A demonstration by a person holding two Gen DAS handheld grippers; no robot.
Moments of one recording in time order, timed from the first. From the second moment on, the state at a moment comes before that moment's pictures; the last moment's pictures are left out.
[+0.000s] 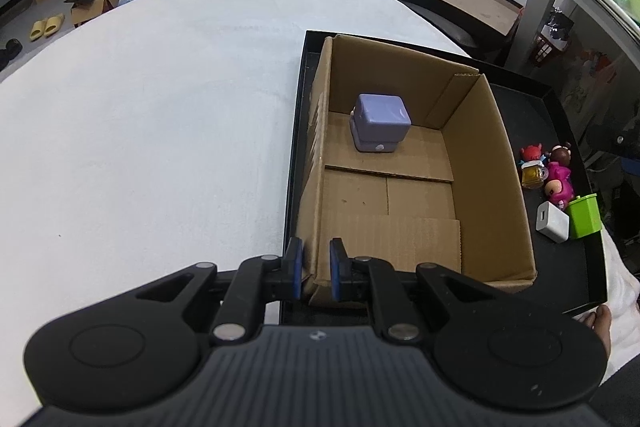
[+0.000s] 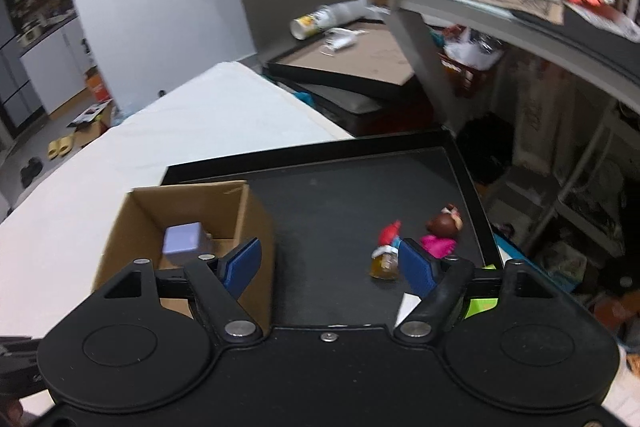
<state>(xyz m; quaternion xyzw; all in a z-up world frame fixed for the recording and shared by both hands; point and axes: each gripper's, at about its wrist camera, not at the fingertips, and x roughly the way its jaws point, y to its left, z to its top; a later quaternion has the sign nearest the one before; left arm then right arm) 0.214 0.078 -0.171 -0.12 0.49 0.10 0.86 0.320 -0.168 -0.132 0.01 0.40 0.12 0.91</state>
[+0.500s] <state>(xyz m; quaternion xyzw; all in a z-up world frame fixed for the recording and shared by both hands) 0.217 0.068 -0.173 -0.10 0.50 0.12 0.85 0.345 -0.203 -0.174 0.00 0.44 0.03 0.90</state>
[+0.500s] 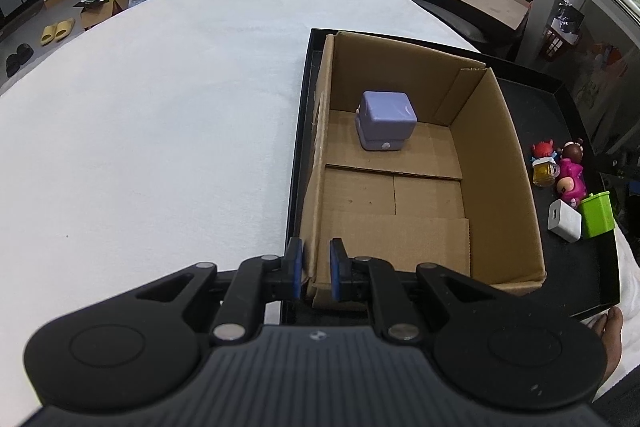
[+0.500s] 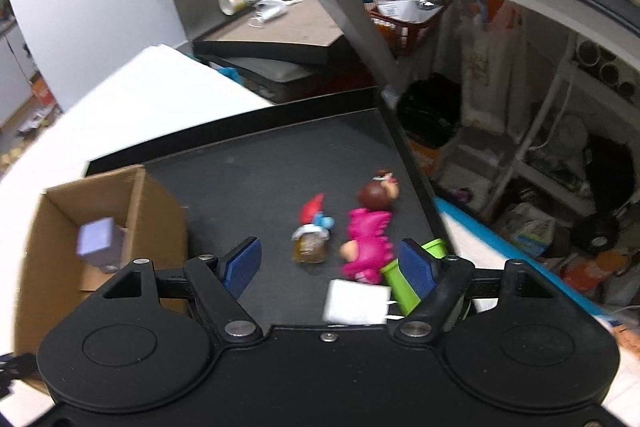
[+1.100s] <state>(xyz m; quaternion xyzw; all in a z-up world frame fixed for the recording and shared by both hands) 0.220 0.067 -0.174 -0.09 0.51 0.12 0.85 0.372 -0.216 -0.230 -0.09 0.50 -0.03 0.86</state>
